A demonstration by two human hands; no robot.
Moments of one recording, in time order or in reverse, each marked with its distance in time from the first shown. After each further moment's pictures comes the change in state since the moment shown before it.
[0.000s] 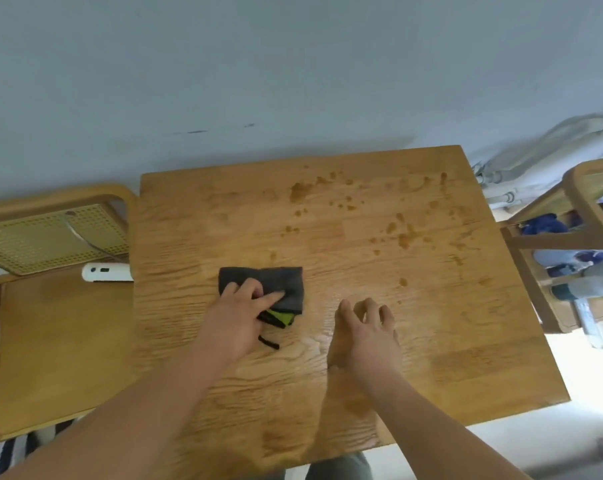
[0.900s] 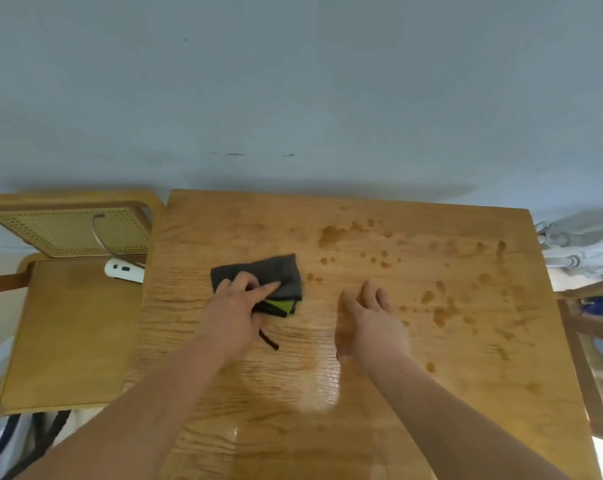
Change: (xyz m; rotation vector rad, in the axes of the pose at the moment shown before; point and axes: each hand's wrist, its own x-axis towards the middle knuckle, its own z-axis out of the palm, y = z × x) left_hand 0.069 -0.022 -0.042 -0.156 0.110 -0.275; right_hand 0.128 -0.039 -0.094 -0.187 -0.101 -0.216
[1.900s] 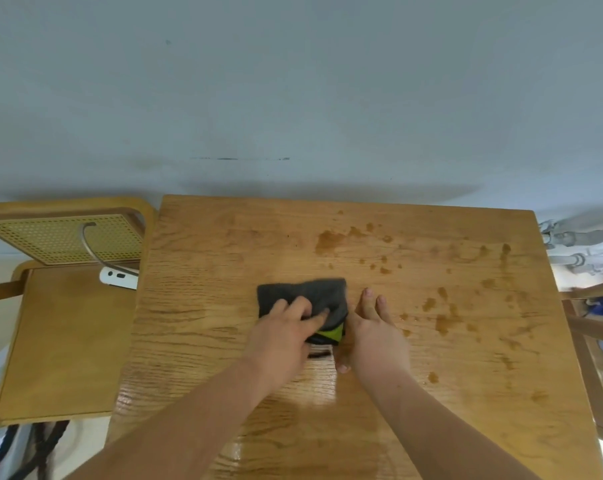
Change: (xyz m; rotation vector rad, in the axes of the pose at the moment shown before) left_hand 0.003 0.076 0.015 0.034 -0.060 0.213; right_hand 0.005 0.000 0.003 0.002 -0.044 0.012
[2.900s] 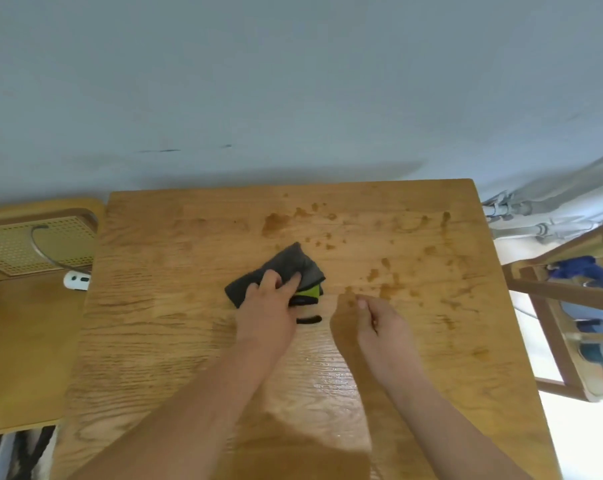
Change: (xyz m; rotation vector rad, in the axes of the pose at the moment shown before) left_hand 0.028 0.075 0.029 -0.027 0.060 -0.278; right_hand -0.061 0.100 0.018 0.902 0.431 -0.002
